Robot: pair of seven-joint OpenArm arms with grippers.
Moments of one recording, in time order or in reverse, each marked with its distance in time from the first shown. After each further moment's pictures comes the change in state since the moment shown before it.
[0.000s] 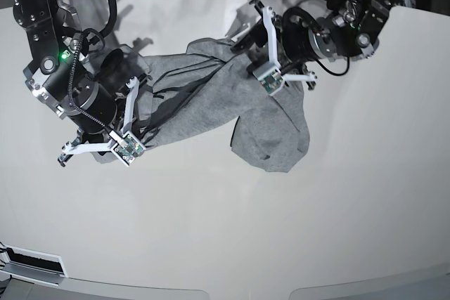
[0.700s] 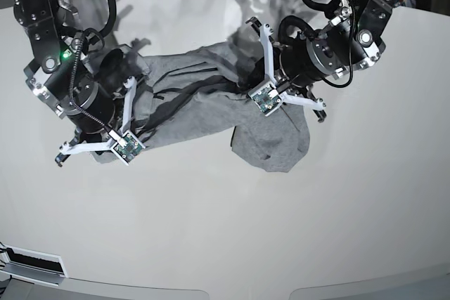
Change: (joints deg) left arm -1.9 0.9 -0.2 14.0 14.5 5.1 4.4; right arm -0.1 0.8 0.0 0.0 -6.7 -0.8 -1.4
